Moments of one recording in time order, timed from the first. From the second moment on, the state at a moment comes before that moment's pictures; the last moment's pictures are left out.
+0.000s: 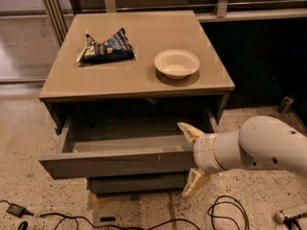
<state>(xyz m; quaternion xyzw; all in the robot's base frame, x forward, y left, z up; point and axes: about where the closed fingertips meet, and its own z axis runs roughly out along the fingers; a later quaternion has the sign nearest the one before) 0.445 -0.082 0.697 -0.71 0.61 0.07 0.35</state>
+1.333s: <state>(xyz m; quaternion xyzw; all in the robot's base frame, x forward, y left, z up) 0.468 -0.062 0.666 -0.72 0.60 0.09 0.33</state>
